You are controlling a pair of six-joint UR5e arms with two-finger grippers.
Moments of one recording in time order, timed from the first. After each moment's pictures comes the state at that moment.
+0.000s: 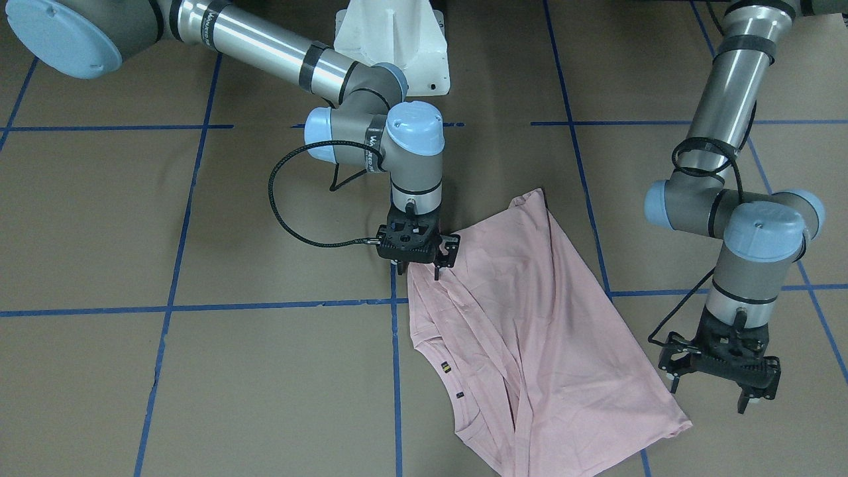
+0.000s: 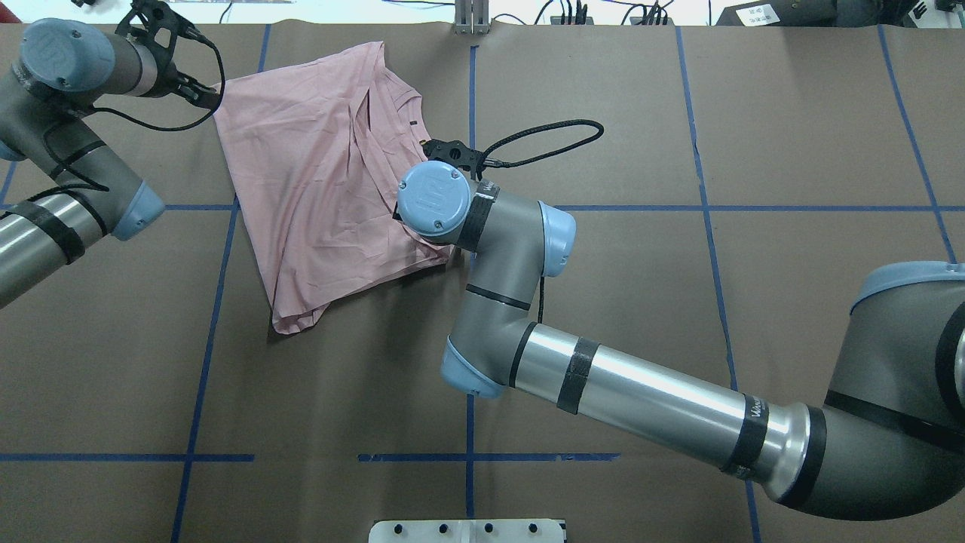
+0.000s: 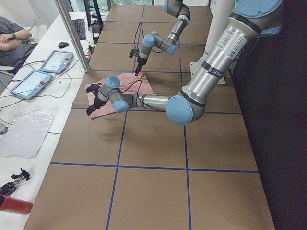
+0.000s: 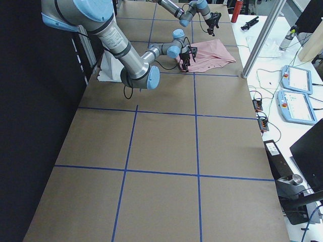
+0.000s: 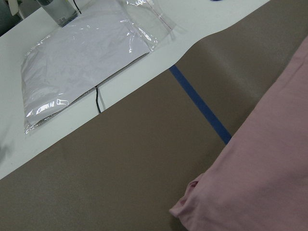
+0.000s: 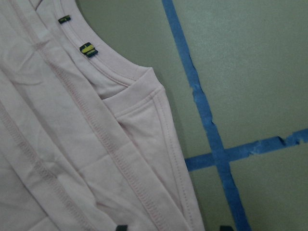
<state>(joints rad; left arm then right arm) -1.00 -2.16 -1.00 -2.46 -1.69 -0.34 0.48 -0.57 1.09 -1.25 1.59 1.50</state>
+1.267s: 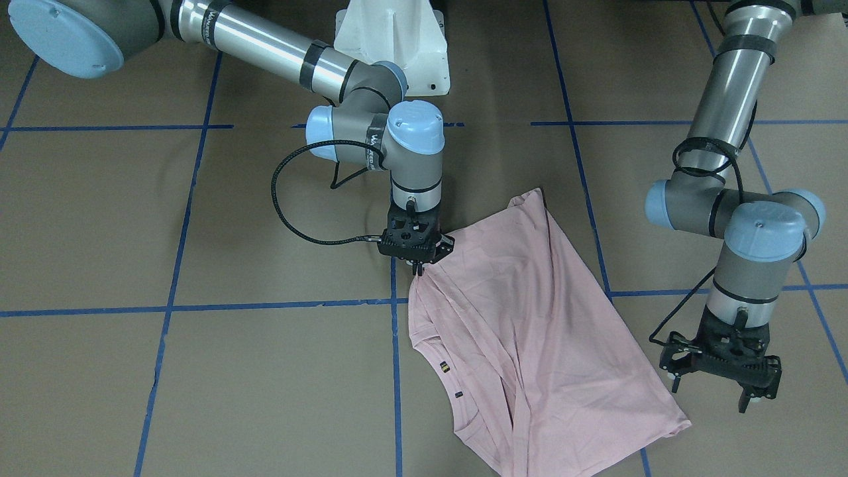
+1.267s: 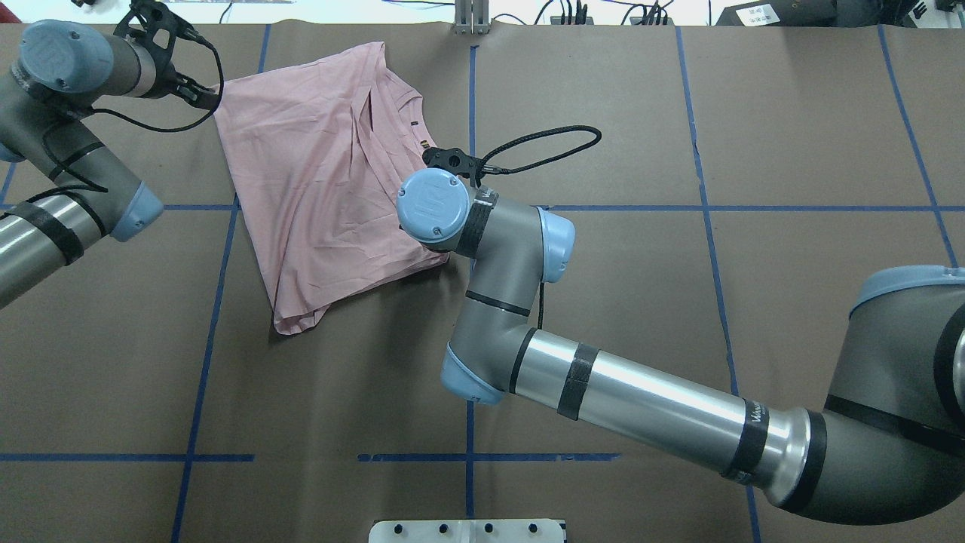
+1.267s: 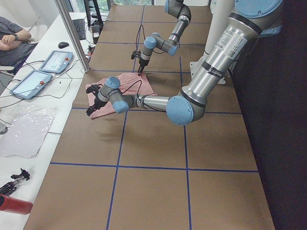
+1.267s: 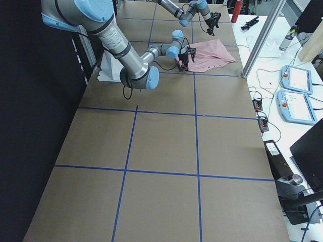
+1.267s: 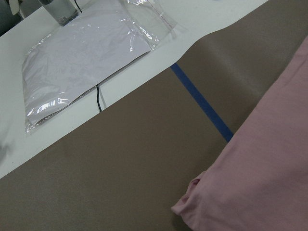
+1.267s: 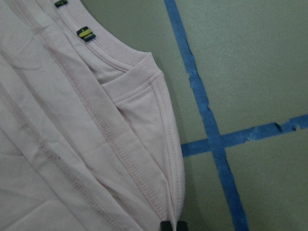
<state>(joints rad) -1.00 -2.16 -1.00 -2.46 -1.69 -0.34 0.48 -0.57 1.11 -1.27 1.59 1.49</state>
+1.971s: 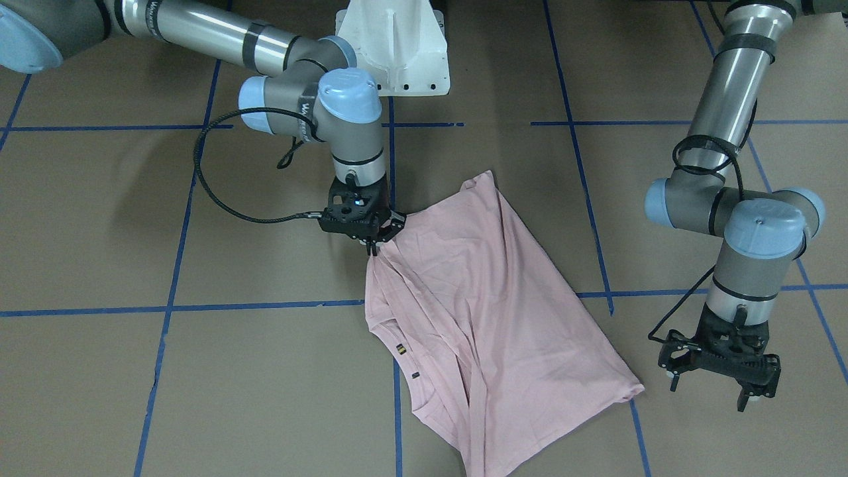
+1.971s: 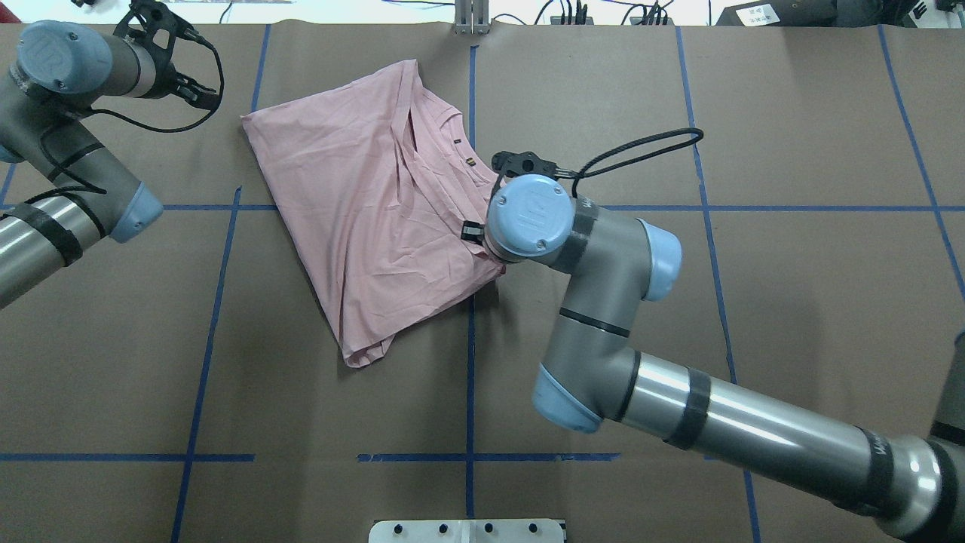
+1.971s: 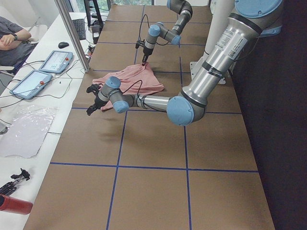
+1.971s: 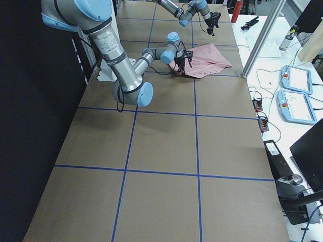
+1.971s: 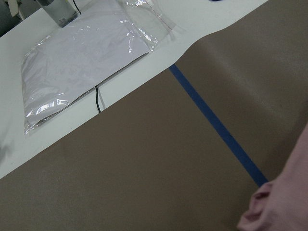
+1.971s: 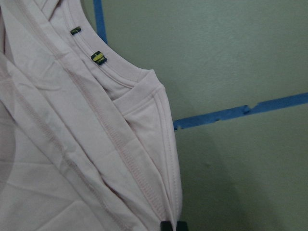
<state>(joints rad) -1.00 -2.16 -1.01 -2.46 -1.69 -0.34 0.49 -0.87 1.54 -1.35 1.62 1.44</state>
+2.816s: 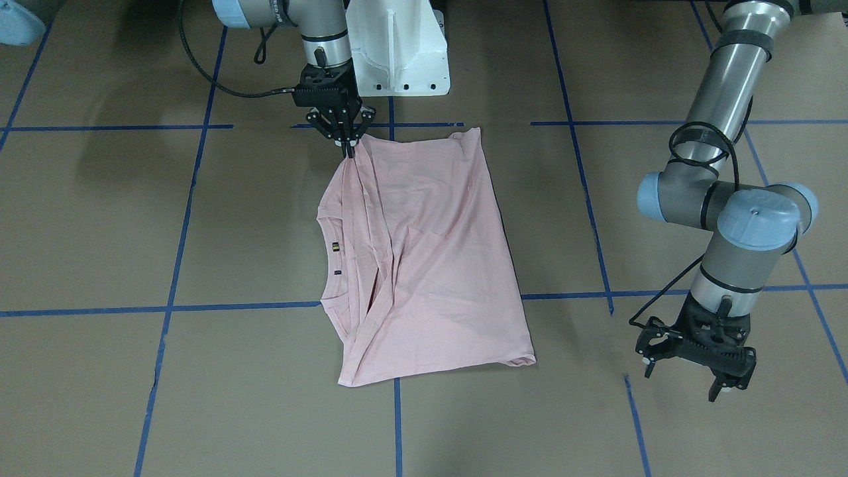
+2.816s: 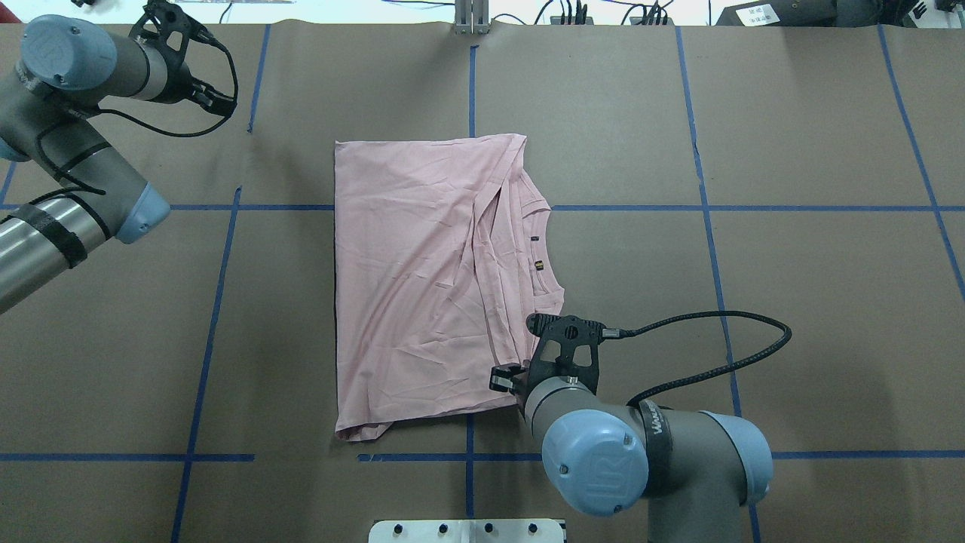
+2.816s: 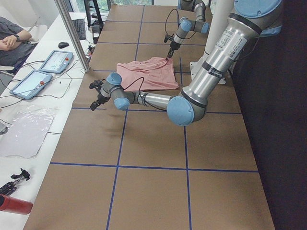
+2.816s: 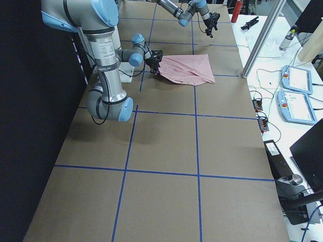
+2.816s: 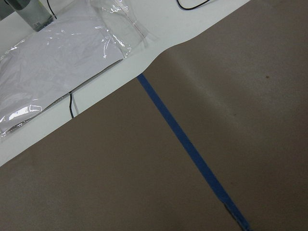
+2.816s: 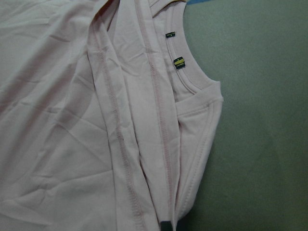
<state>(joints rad) -0.99 -2.15 -1.06 -2.45 -1.79 -0.37 0.14 -1.13 1.93 -1.49 1.24 1.60</state>
